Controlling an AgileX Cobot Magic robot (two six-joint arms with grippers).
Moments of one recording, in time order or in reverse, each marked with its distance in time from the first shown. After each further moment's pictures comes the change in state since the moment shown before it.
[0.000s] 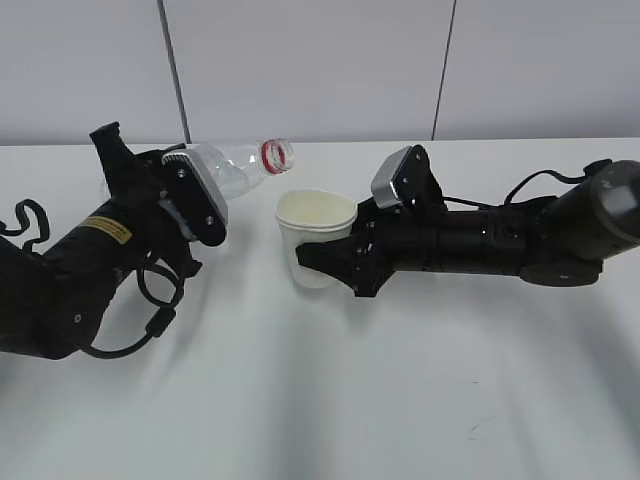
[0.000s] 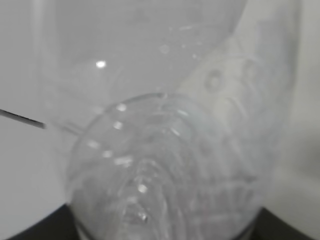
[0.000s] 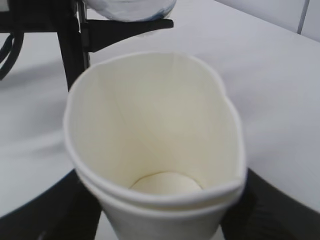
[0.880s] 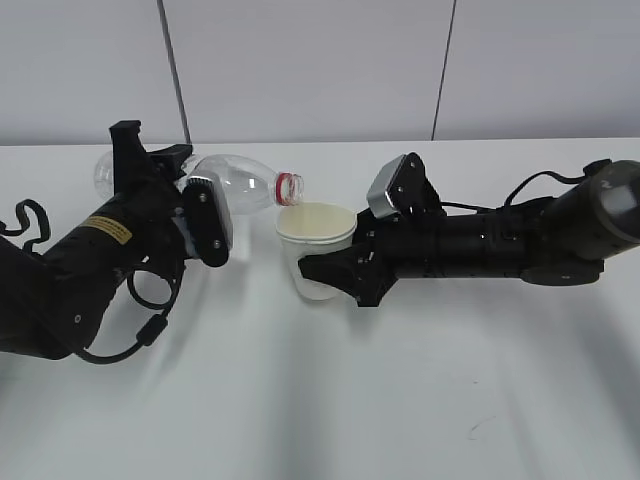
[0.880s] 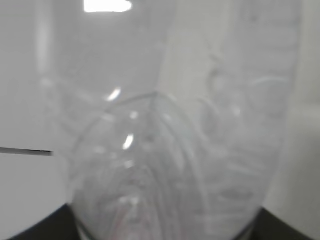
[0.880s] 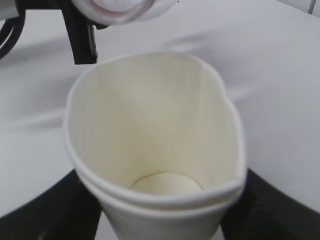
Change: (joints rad) left arm 0.000 0.000 0.000 0.004 0.000 0.265; right arm 0.002 0.000 0.000 -0.053 0.044 0.017
